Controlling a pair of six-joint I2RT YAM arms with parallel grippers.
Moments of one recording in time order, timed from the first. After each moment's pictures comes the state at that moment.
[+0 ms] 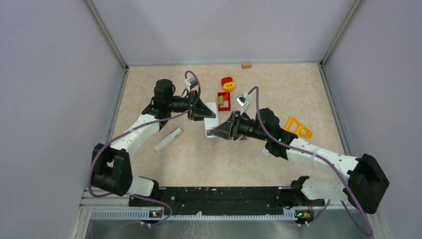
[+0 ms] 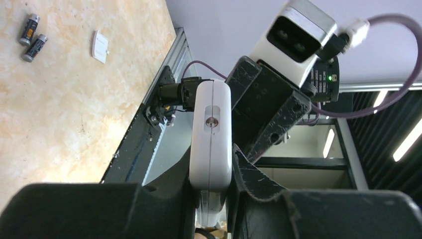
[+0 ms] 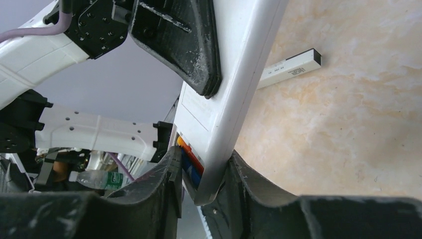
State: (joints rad) left arm -0.32 1.40 0.95 0.13 1.20 -1.09; right arm 0.84 1.16 0.71 0.32 -0.35 0.82
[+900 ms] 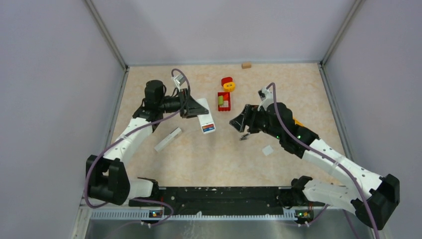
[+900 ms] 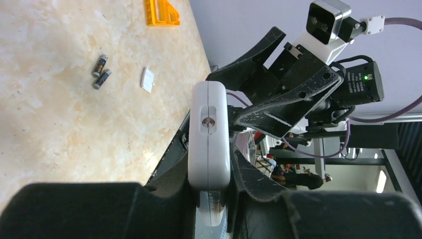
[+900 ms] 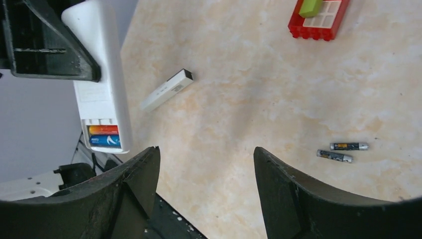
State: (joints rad) left arm -0.24 1.31 0.94 0.02 1.08 -0.91; right arm 0.74 0.99 0.83 -0.20 -0.03 0.67
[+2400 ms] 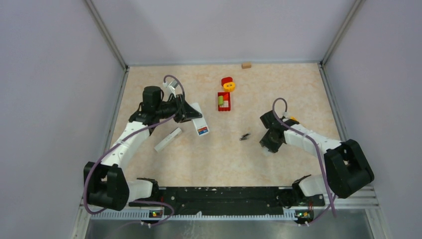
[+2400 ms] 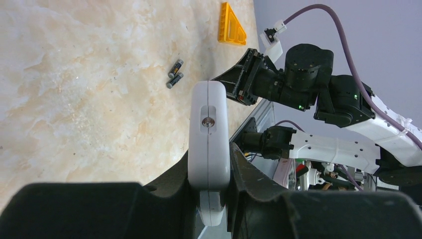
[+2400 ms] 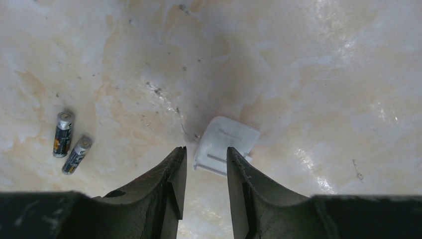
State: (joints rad) left arm -0.19 1.25 0.90 -0.20 0.85 -0.71; right arm 0.49 1.37 0.73 -0.65 0.23 1.13
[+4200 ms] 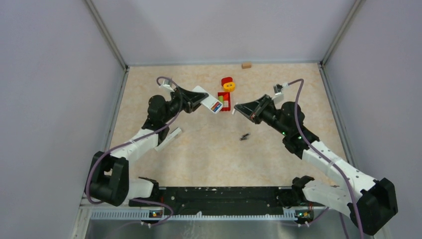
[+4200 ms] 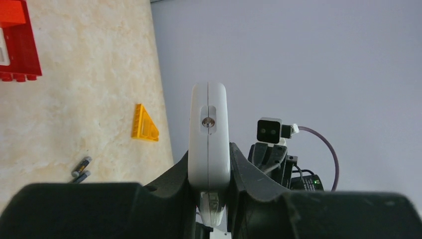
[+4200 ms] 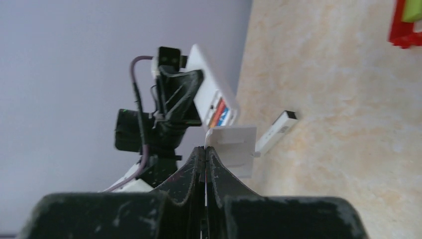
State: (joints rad) left arm -0.31 1.29 0.68 0.65 0.51 -1.38; right arm 0.57 0.97 0.69 0.16 -0.18 1.18
